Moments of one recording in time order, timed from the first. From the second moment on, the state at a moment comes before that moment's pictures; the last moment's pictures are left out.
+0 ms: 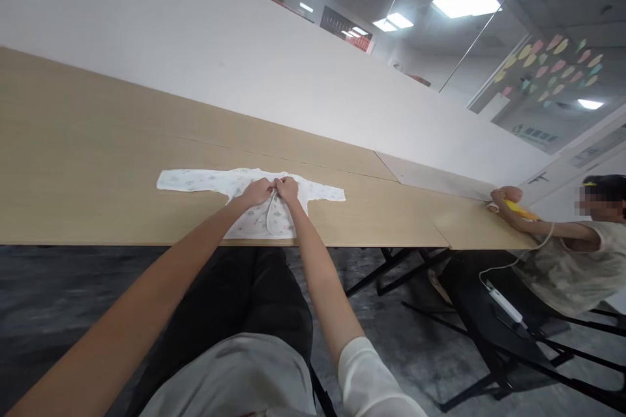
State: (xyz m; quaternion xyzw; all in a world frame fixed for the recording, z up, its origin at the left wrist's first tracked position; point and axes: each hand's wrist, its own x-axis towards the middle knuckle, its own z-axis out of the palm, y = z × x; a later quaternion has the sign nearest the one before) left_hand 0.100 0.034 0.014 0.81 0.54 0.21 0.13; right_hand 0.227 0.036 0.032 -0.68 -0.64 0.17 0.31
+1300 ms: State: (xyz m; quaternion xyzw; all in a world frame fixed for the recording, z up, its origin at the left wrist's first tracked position) left_hand 0.121 0.028 0.014 0.63 0.68 0.33 0.15; right_hand 0.231 0.033 0.006 -0.62 -0.64 0.19 0.42
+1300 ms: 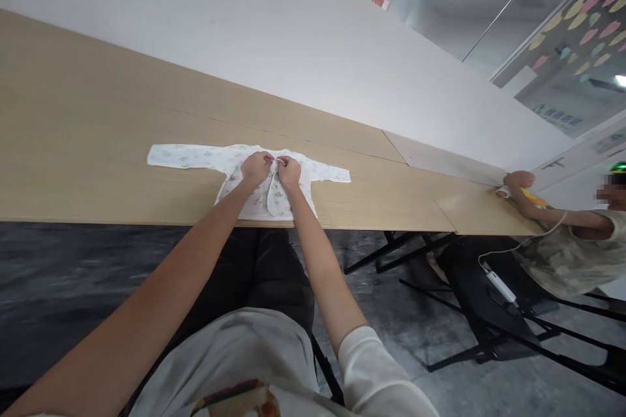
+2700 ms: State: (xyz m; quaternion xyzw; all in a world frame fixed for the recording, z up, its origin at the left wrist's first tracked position) left_hand 0.117 0.024 0.014 0.61 0.65 0.41 0.20; right_hand 0.230 0.037 0.002 -0.55 -0.64 0.27 0.47
